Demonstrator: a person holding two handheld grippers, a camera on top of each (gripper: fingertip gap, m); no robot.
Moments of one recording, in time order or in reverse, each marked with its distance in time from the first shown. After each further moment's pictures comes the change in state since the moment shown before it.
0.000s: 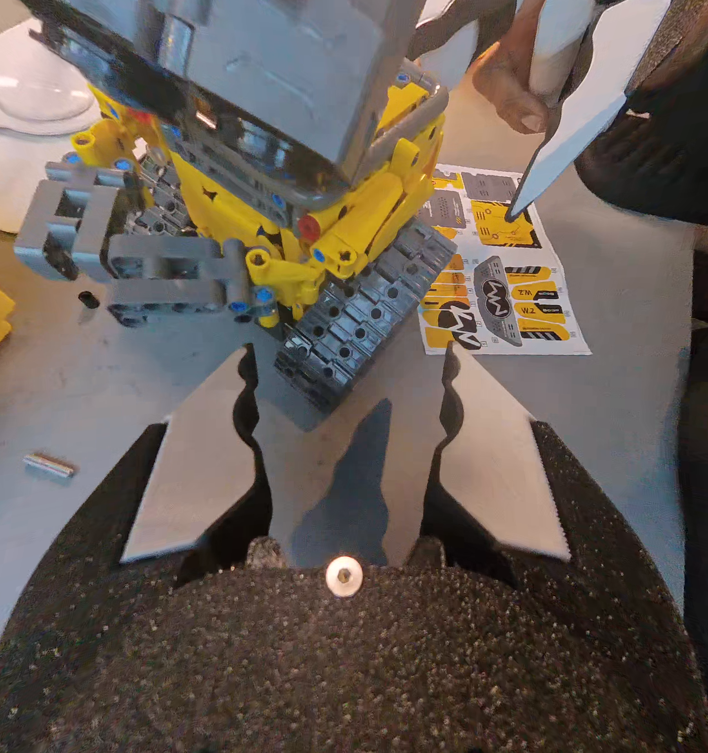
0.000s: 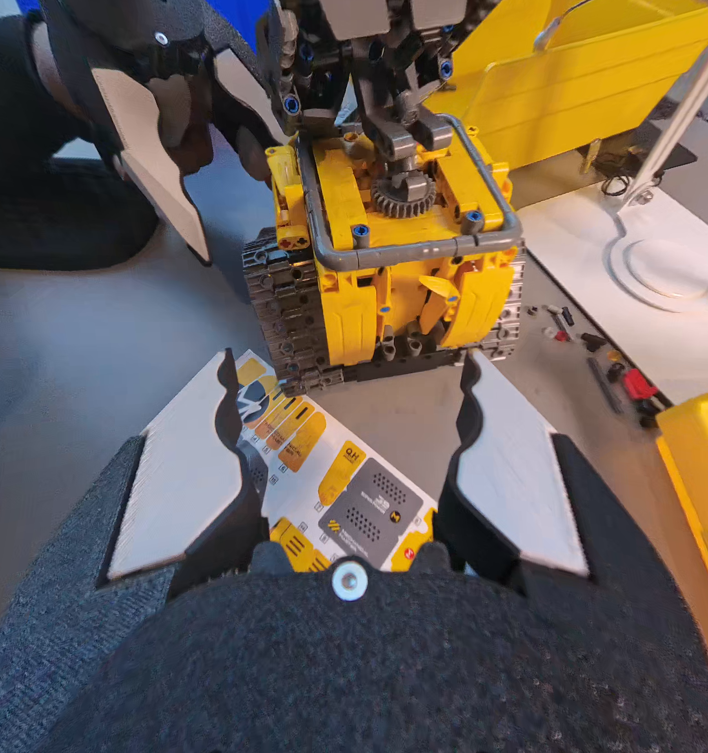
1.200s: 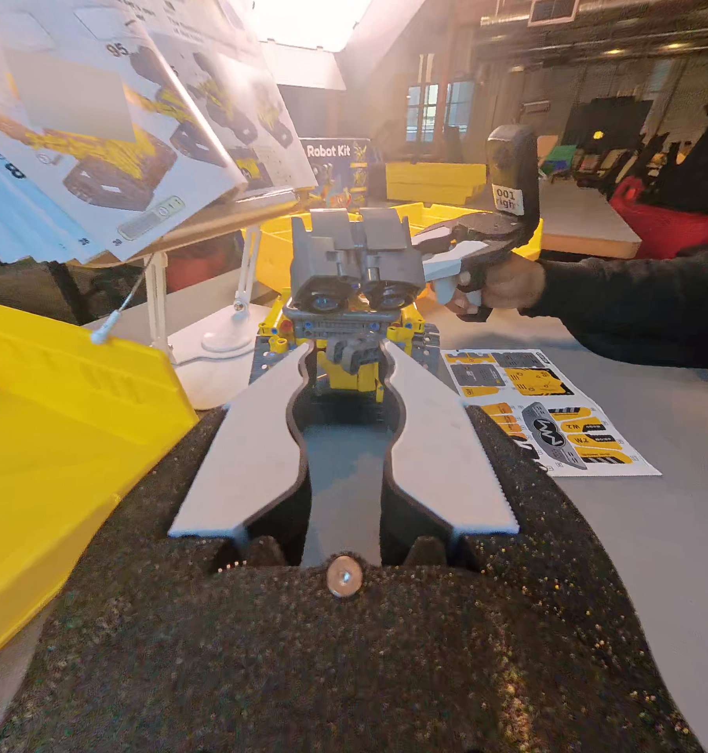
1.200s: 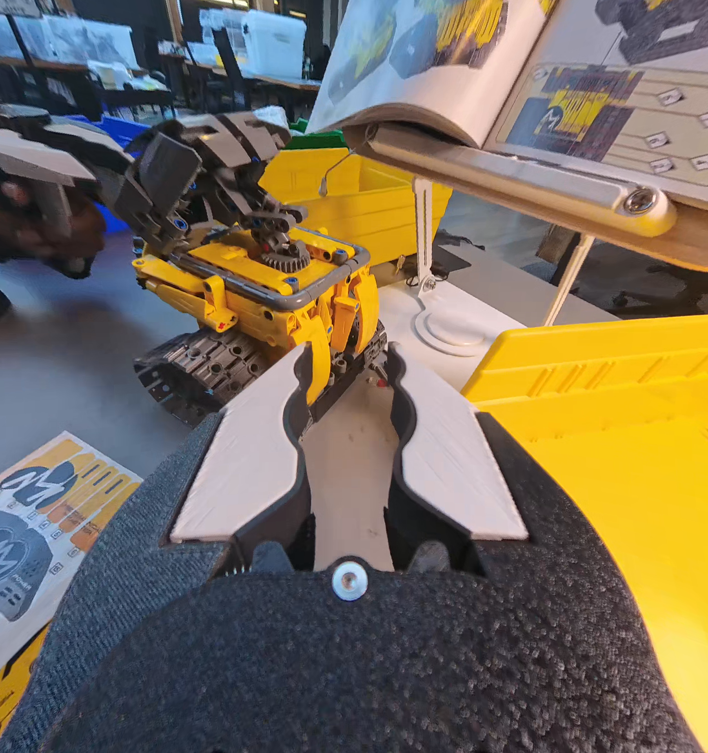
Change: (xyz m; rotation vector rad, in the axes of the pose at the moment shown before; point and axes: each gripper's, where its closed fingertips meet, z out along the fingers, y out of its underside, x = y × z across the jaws) left arm -0.043 -0.068 -0.059 0.587 -0.091 0.115; right arm 0.109 -0.018 -0.028 0.351 0.243 0.009
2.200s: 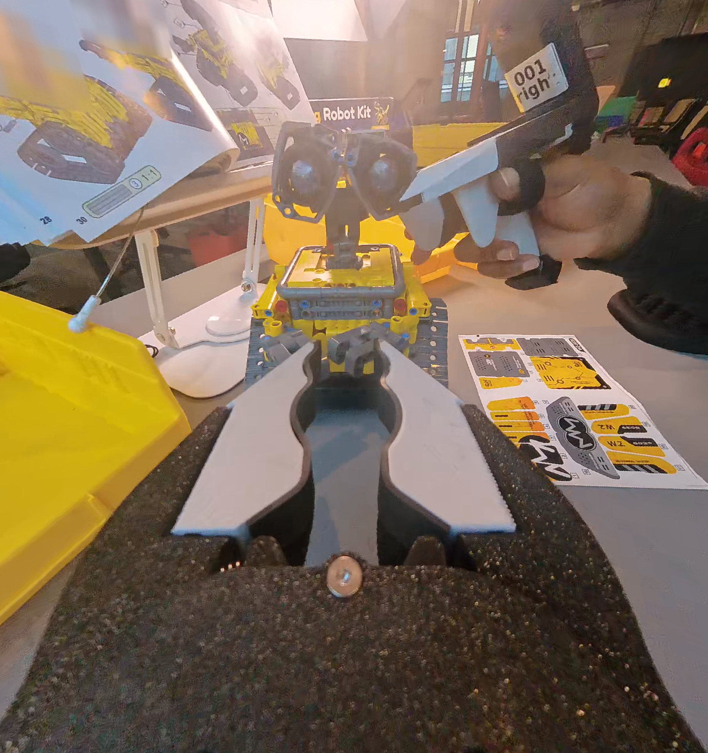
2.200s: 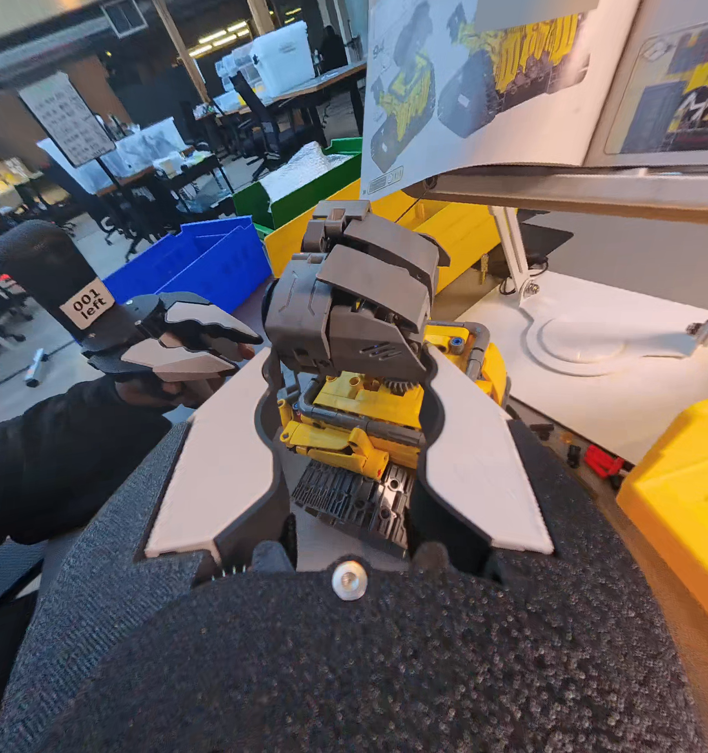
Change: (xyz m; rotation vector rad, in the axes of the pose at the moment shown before) left arm 0.008 0.016 0.021 -0.075 -0.064 0.033; right arm -0.048 -0.059 0.044 -0.055 -0.097 0.382
